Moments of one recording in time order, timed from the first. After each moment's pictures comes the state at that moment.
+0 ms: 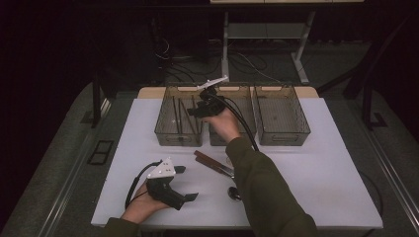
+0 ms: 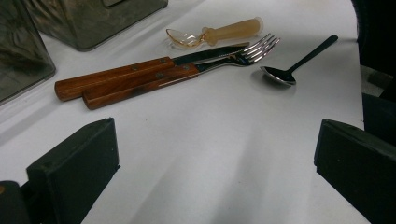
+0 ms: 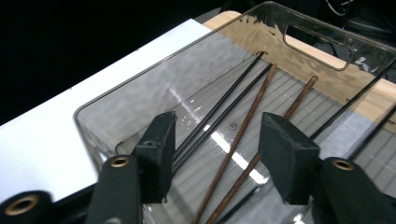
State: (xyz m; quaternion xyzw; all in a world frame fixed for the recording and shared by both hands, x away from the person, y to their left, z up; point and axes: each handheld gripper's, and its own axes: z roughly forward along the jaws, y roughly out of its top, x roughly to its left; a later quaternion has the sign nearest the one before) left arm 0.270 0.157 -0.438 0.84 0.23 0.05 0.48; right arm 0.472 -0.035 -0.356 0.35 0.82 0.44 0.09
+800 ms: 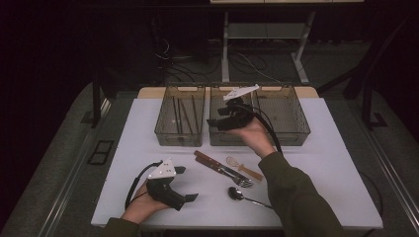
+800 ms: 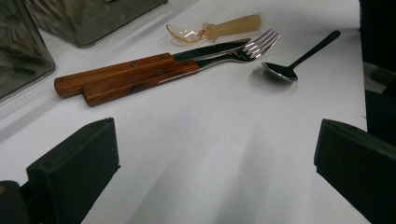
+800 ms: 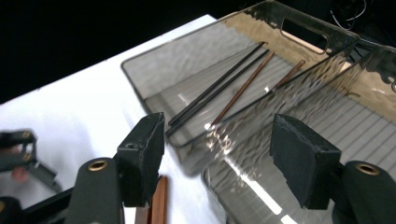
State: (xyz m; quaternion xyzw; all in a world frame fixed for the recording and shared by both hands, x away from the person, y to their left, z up) left arm 0.268 0.156 -0.440 0.84 0.23 0.05 0.48; right arm 0.417 -0.106 -0.341 0.31 0.83 0.46 0.09
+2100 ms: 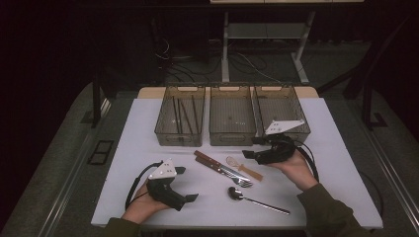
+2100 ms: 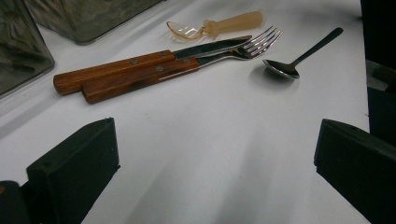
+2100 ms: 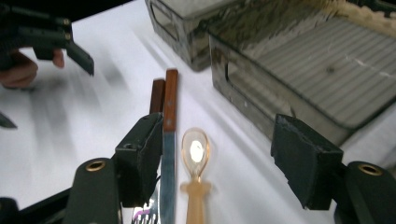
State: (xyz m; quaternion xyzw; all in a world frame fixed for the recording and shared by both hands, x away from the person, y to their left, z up) left arm 0.268 0.156 -0.440 0.85 0.23 0.06 0.47; right arm 0.341 -0.207 -0.385 0.30 0.83 0.46 0.07
